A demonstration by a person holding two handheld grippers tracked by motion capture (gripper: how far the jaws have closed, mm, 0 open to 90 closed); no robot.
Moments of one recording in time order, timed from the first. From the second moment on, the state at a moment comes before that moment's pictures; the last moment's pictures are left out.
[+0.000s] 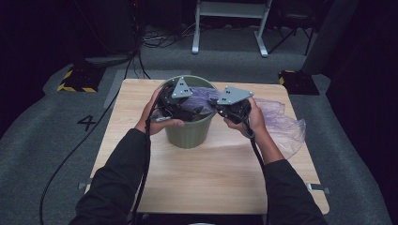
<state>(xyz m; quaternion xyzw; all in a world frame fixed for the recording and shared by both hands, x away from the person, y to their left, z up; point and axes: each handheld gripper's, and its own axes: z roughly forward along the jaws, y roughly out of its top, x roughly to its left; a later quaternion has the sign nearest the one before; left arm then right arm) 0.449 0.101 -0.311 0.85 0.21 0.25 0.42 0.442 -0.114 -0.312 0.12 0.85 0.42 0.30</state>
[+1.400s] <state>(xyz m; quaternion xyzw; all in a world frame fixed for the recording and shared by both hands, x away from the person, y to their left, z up) 0.461 0.123 -0.318 0.85 0.24 0.25 0.40 0.425 -0.173 -0.358 0.22 0.85 0.38 0.29</state>
